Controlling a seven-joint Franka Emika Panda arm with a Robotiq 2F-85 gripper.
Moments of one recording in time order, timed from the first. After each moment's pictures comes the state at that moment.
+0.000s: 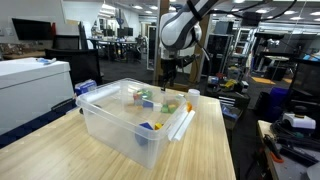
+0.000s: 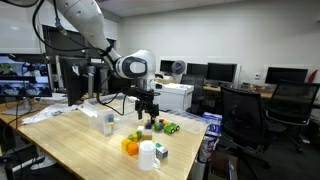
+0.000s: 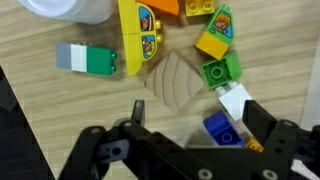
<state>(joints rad) -0.16 0.49 -0.13 -1.91 -0.03 2.38 -0.15</state>
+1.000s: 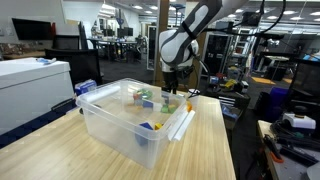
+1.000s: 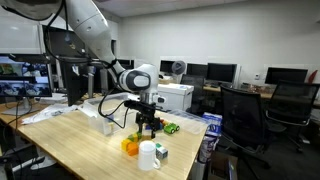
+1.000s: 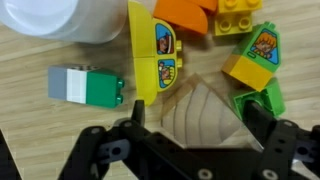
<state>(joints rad) -0.18 0.62 -0.14 -1.86 -0.06 2.38 -0.16</state>
